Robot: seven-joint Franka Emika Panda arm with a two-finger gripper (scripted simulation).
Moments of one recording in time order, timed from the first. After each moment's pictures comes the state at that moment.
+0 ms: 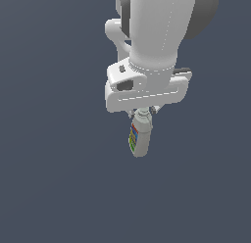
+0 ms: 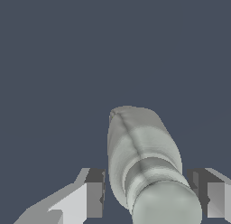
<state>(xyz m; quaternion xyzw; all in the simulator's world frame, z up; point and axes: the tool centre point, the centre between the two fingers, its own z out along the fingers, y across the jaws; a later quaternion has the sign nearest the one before) 0.062 0.050 0.327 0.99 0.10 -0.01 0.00</state>
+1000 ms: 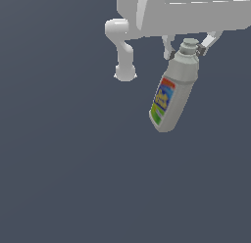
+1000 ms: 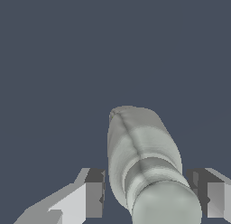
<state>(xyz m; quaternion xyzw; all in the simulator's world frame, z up) 0.043 0.118 0.487 0.99 0.10 -0.01 0.00</state>
